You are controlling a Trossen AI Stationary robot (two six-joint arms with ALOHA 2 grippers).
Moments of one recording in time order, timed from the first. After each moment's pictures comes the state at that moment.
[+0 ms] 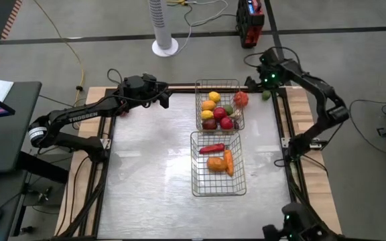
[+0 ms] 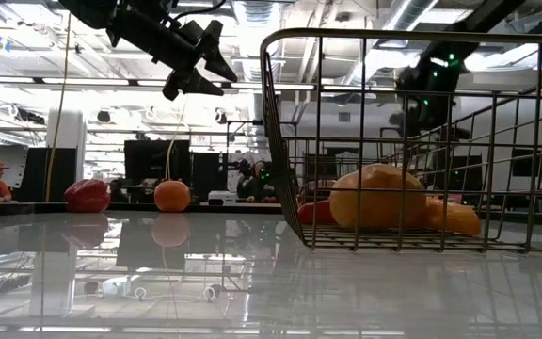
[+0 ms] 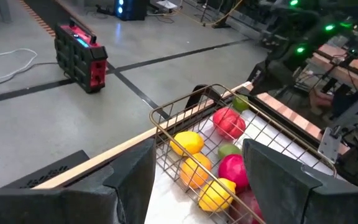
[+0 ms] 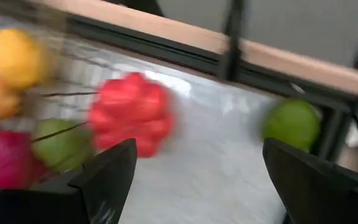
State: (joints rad) left arm 0.55 1.22 0.88 0.06 -0.09 -0.36; right arm -1.13 1.54 1.20 -0.87 -0.06 0.18
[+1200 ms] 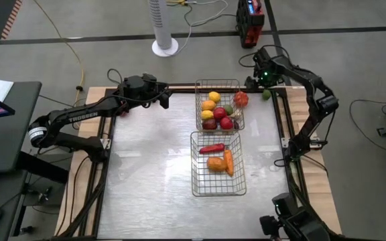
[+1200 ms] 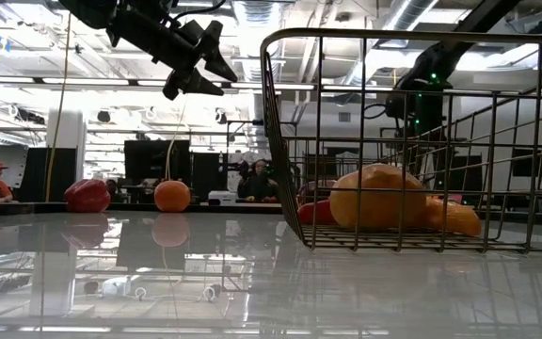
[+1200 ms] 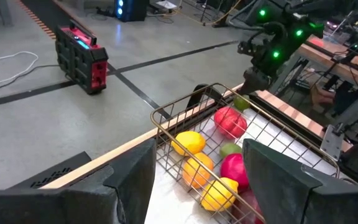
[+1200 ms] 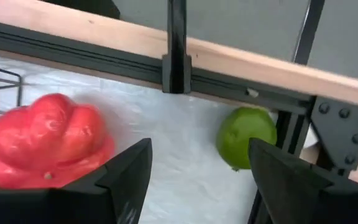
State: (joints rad) left arm 0.55 1.22 0.88 0.06 -0.09 -0.34; right arm -1.13 1.72 1.31 -0.93 0.12 0.20
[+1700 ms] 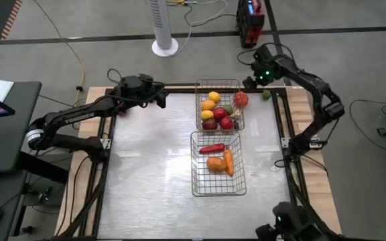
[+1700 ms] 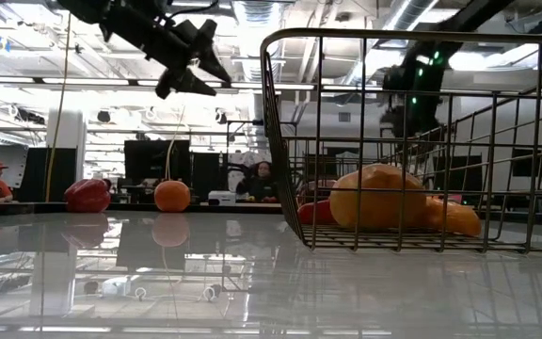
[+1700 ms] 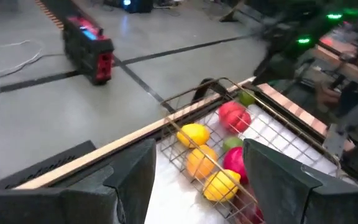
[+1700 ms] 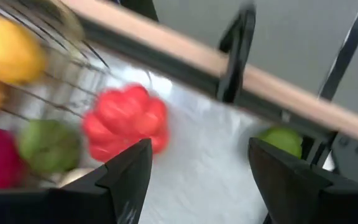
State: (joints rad) left arm 0.56 1.18 0.88 -0.02 -0.09 -0.38; right arm -1.06 1.61 1.32 -0.92 0.02 0.07
